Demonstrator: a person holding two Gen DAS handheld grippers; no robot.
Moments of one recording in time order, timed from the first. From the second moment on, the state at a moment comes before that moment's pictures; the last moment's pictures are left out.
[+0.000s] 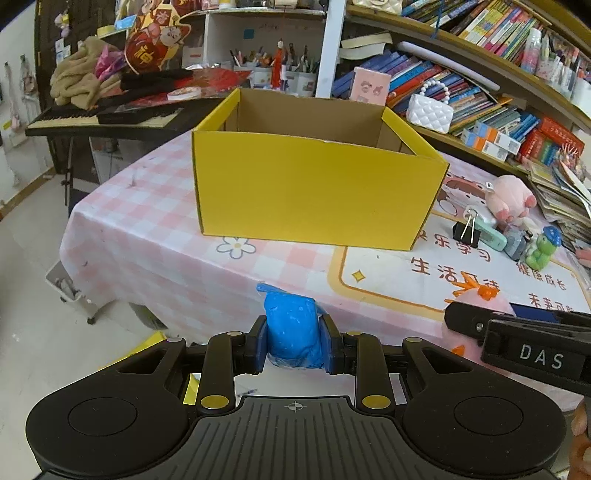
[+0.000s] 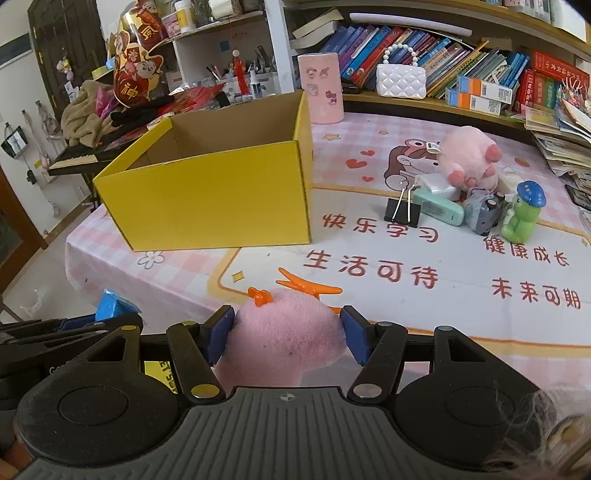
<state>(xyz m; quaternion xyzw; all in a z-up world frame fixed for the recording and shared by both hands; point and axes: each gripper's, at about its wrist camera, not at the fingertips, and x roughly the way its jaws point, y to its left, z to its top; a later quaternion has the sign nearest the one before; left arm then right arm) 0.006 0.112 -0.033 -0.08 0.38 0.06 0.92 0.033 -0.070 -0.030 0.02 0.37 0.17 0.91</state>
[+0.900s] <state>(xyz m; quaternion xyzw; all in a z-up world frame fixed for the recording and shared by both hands) -0.003 0.147 -0.009 -0.07 0.33 0.01 0.94 0.020 -0.028 -0.016 0.02 0.36 0.15 0.92</state>
